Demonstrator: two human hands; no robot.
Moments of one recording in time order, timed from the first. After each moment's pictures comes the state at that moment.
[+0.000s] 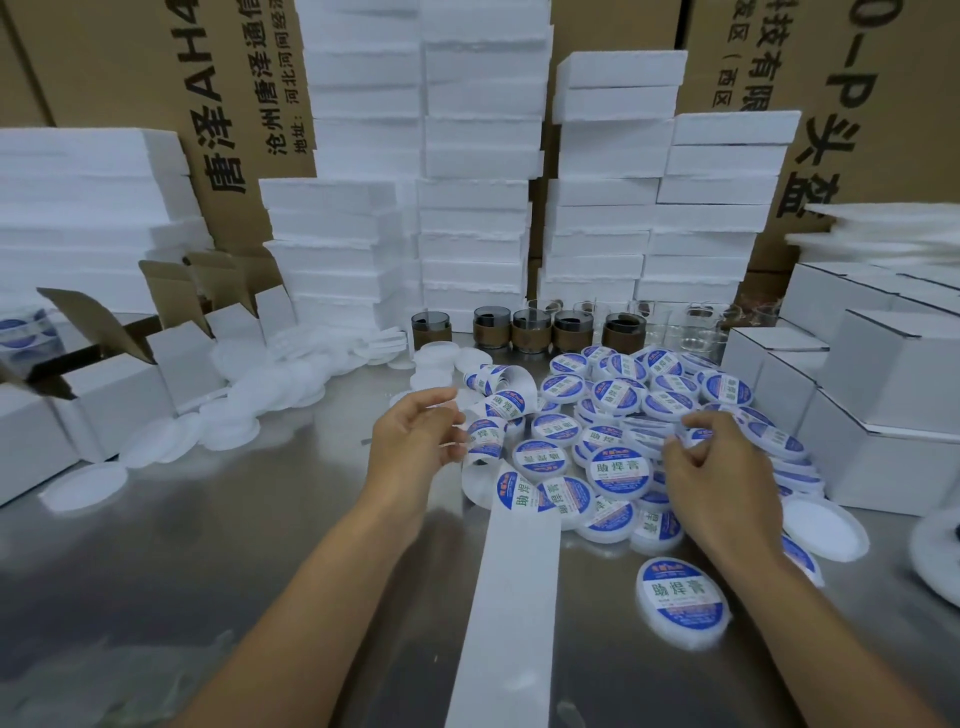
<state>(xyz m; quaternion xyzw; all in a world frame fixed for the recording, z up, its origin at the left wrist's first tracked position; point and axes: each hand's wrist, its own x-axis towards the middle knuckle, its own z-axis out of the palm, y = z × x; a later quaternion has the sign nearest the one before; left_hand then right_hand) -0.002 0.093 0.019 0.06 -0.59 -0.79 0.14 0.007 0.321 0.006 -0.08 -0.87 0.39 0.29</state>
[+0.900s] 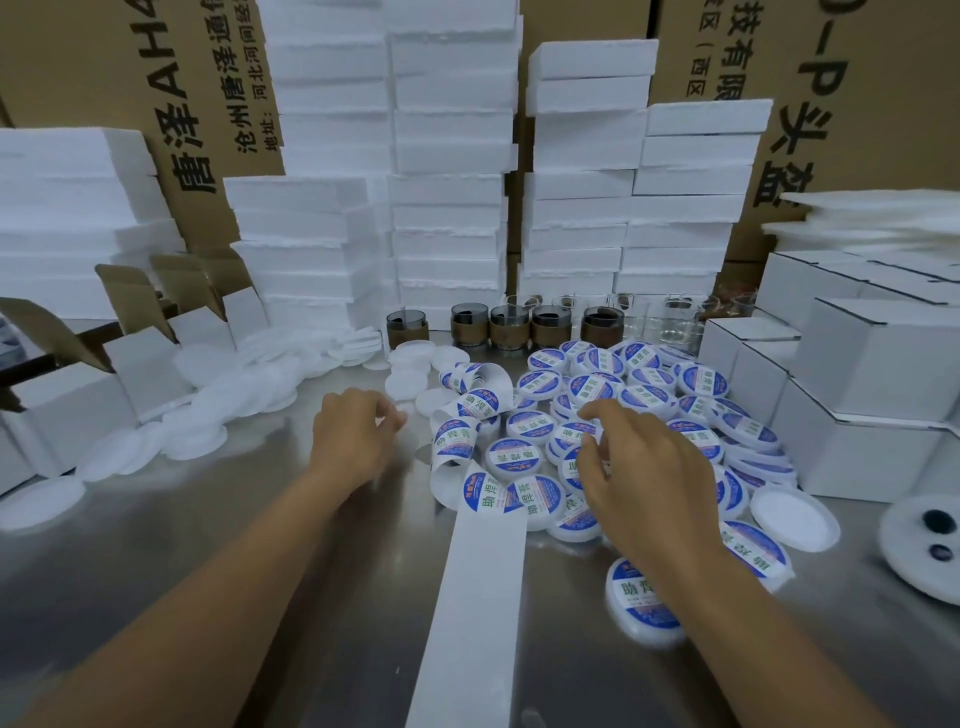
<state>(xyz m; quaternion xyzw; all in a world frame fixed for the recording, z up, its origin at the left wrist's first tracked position) -0.060 0.049 0.002 0.06 -0.94 -0.28 0.21 0.022 0.294 0.015 0.11 -0.89 0.16 0.42</state>
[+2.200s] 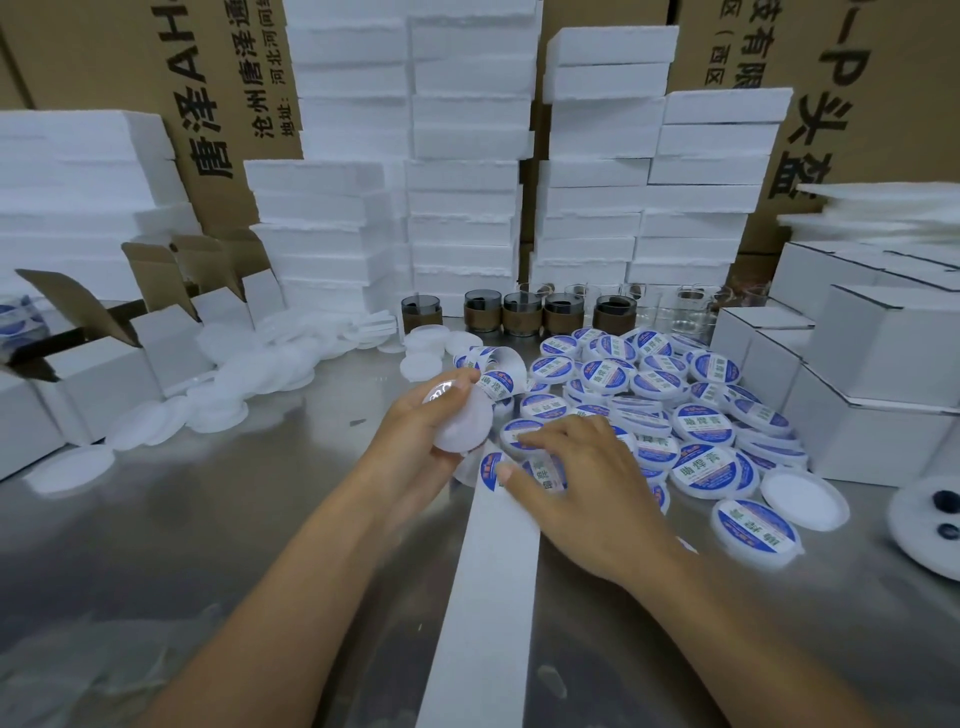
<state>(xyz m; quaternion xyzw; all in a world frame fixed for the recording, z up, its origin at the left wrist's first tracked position) 0.008 0.101 0.021 -0.05 -0.51 -0.86 0.00 0.032 0.264 0.003 0.17 -0.94 0.26 0.16</state>
